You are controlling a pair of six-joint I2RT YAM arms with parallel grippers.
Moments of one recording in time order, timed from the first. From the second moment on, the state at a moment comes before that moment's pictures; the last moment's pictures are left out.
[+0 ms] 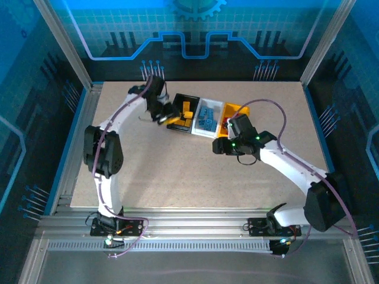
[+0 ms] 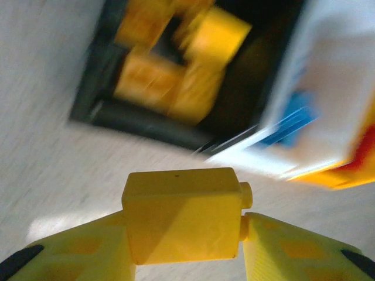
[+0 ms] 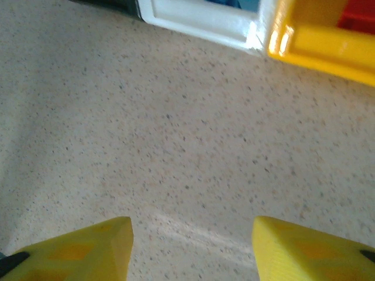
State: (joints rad) left arm -0.26 2.03 1.86 -0.95 0.36 -0.59; right arm 0.50 1.33 0.95 -0.60 -0.18 0.51
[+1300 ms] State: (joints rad) left arm -0.24 2.14 2.16 -1.08 0.42 -0.62; right arm 0.45 0.99 0.75 -0.67 -0.08 0.57
